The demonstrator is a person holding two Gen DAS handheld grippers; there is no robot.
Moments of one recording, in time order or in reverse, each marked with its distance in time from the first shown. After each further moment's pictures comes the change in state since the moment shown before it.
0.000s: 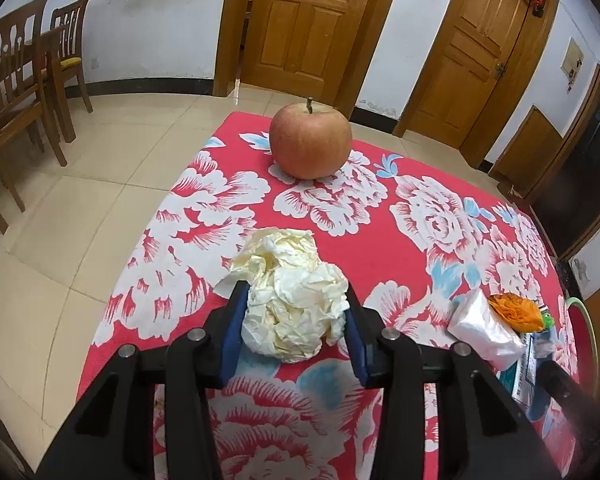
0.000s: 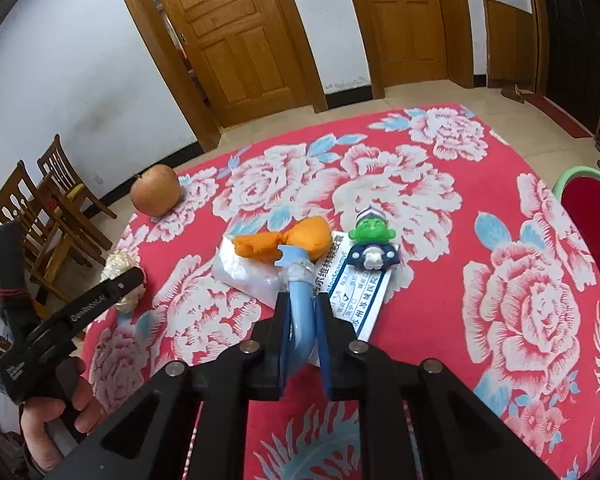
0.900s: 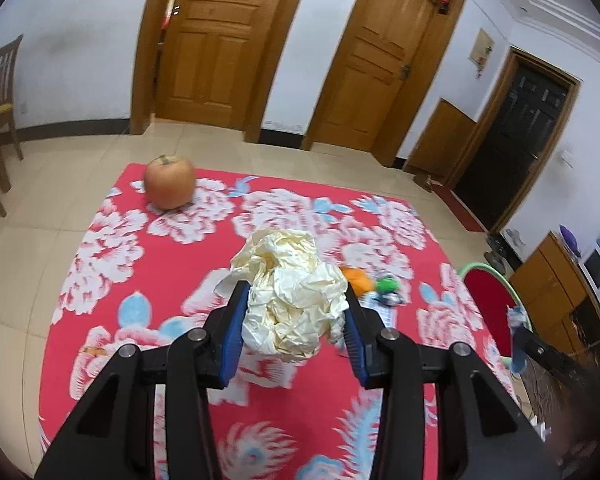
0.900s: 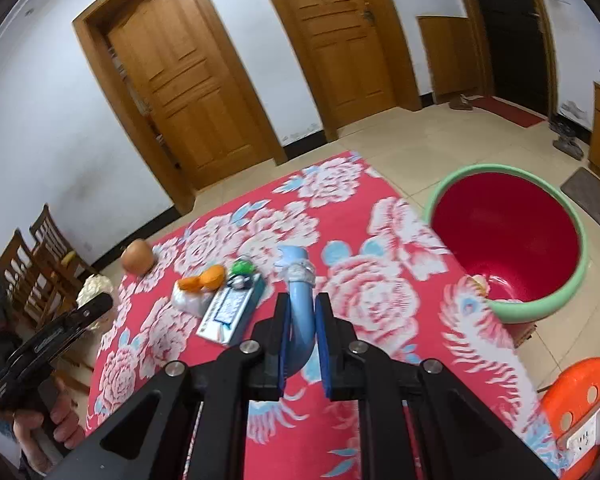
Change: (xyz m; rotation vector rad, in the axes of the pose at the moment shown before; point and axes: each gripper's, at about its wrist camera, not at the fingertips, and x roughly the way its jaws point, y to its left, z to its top) left arm -0.100 -0.085 -0.025 0.169 -0.077 -0.277; right arm -0.122 -0.105 -0.022 0.167 -0.188 -0.052
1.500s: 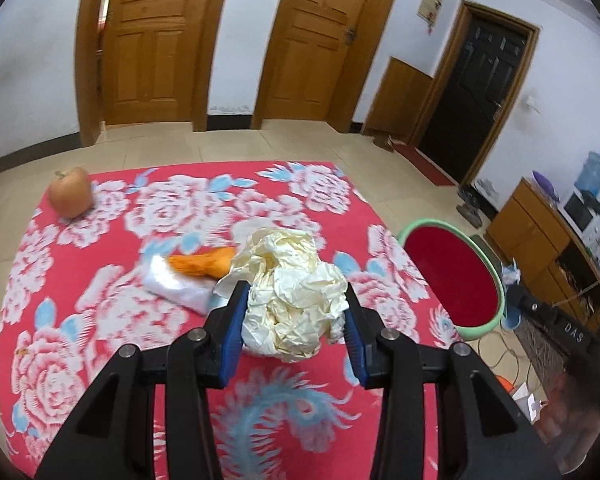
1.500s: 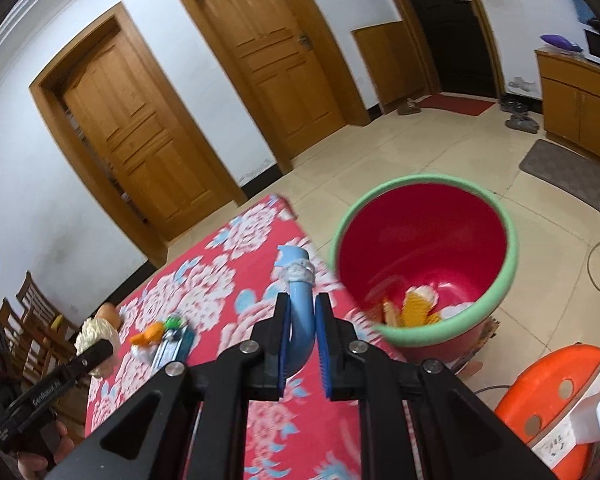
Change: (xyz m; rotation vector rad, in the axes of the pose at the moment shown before) left arm 0.030 -0.117 -0.013 0.164 0.098 -0.086; right arm -0.037 -0.100 0.018 0.175 -0.120 -0.077
